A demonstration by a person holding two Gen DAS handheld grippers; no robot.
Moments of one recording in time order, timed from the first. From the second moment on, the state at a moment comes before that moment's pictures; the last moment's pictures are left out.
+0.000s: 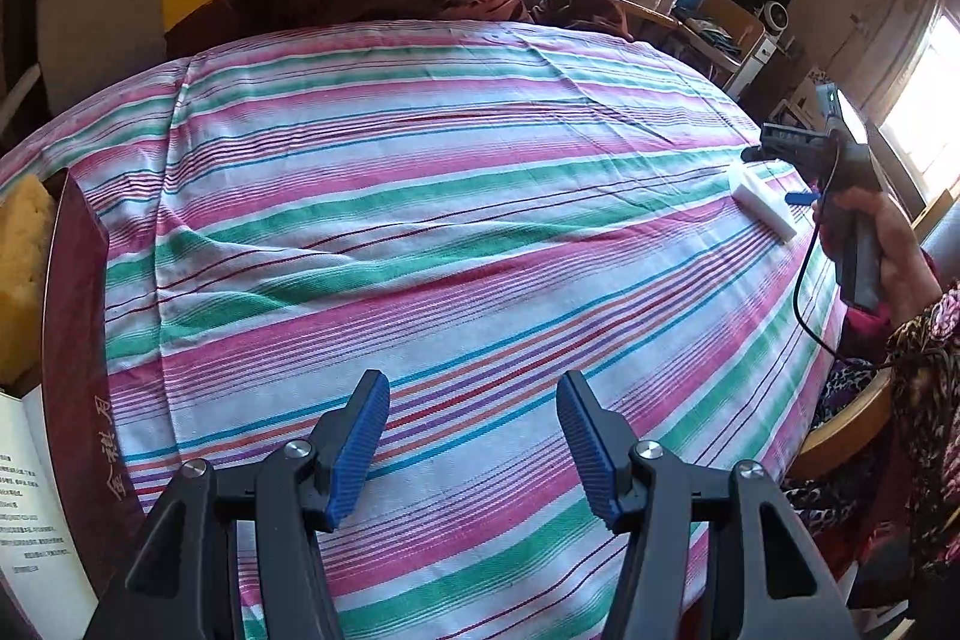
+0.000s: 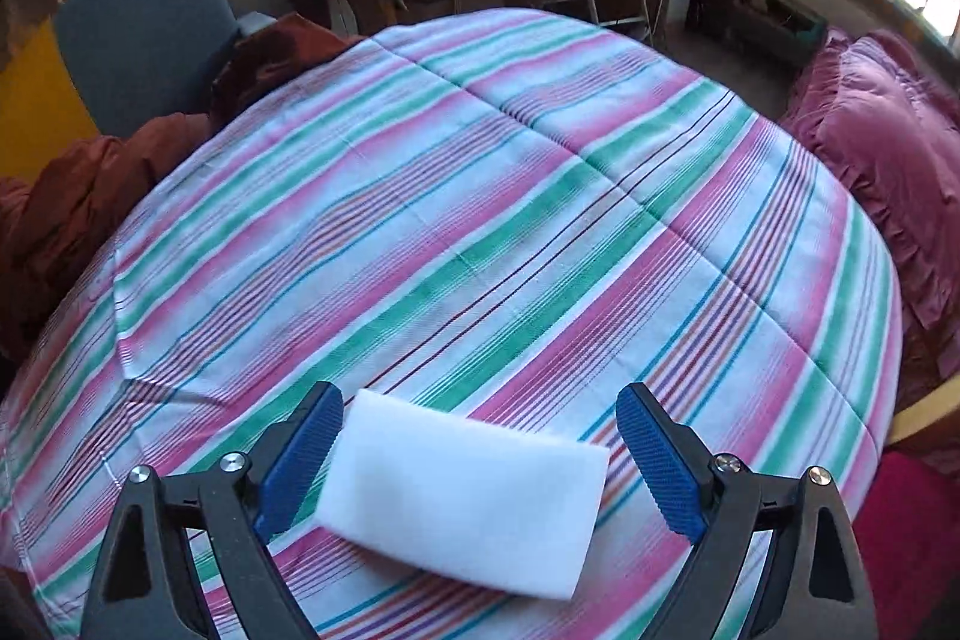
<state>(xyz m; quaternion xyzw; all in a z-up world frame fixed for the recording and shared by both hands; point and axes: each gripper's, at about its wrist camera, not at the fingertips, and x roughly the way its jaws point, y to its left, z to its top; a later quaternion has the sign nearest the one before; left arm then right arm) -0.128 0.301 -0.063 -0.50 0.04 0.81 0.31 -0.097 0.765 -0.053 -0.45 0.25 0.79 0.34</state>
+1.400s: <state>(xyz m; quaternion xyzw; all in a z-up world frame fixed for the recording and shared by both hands) -0.112 0.283 -0.068 -0.50 0.04 0.81 0.31 -0.057 0.569 -0.064 -0.49 0.18 0.84 0.14</state>
